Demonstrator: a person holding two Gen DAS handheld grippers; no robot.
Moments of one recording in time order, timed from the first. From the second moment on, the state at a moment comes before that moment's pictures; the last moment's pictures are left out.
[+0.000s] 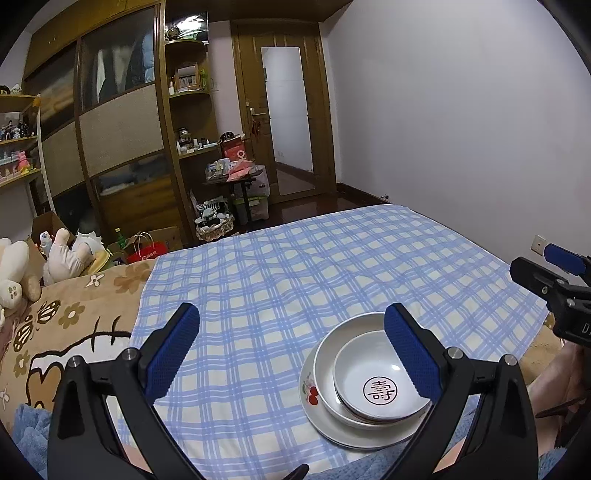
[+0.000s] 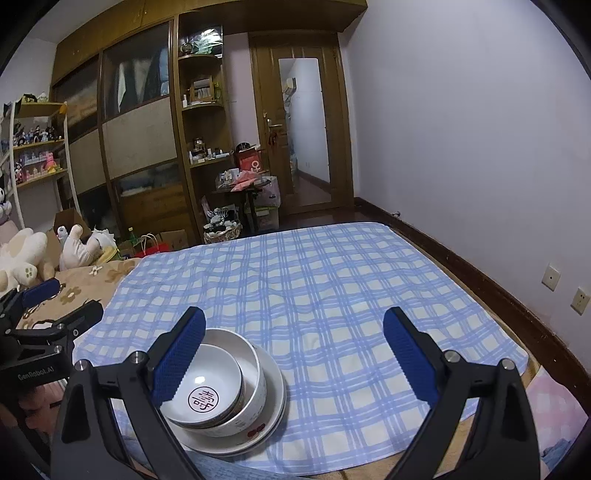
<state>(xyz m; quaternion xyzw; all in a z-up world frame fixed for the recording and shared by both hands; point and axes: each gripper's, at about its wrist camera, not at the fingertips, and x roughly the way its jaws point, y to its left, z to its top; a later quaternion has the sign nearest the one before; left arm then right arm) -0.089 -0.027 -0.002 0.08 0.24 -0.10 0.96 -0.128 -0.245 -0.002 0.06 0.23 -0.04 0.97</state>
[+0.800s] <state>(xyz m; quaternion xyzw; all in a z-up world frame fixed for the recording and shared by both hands) -0.089 -0.024 -0.002 0.09 0.24 -0.10 0.96 -0.128 -0.245 -0.006 0.06 0.22 -0.05 0.97</state>
